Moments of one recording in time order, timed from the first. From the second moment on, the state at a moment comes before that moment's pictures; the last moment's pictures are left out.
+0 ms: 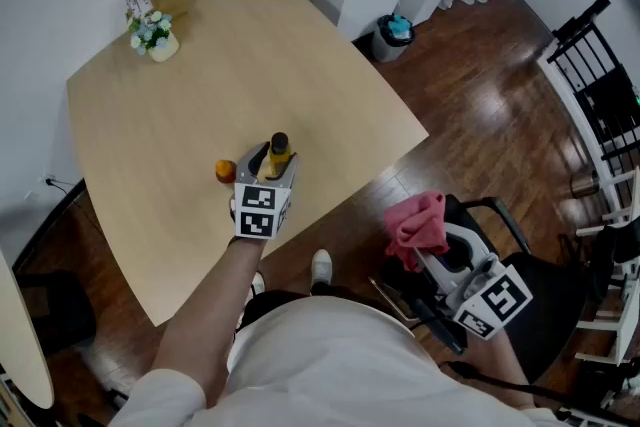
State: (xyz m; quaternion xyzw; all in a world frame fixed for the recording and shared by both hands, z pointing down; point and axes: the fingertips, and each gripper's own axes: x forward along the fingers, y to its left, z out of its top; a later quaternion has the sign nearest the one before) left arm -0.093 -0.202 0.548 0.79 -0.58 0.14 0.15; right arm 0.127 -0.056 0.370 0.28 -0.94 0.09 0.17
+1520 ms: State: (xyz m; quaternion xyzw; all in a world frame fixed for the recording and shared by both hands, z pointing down) left arm -0.040 -0.137 0.449 0.86 -0.47 0.20 0.03; right arm -0.067 -0.108 0.346 0.05 -0.97 -0.04 0.22
